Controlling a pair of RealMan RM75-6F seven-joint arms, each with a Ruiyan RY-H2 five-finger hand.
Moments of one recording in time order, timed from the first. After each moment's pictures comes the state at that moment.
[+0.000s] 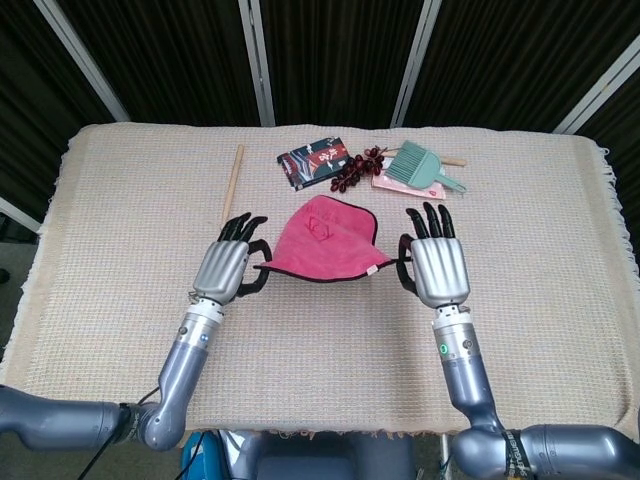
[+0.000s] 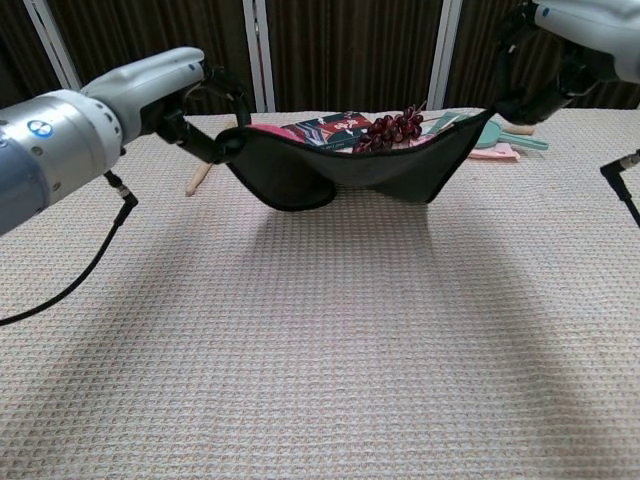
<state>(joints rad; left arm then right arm) -0.85 -1.61 -0.21 -1.77 0.87 1.36 0.39 0.76 -1.42 0.21 -1.95 -0.87 1.51 -0.73</state>
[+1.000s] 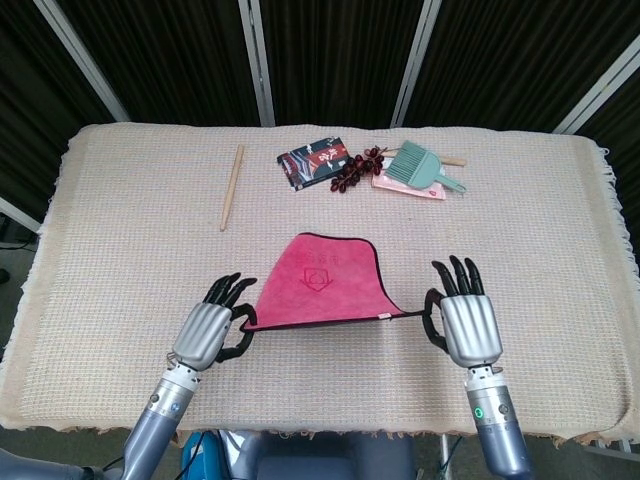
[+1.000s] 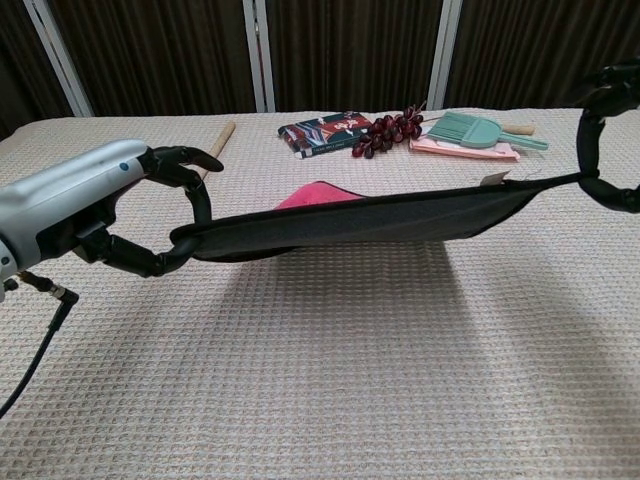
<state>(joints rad) -0.60 -1.62 0.05 -1.88 1.20 1.46 0.36 0.51 -1.39 -0.02 -2.05 -1.17 1.63 -0.68</state>
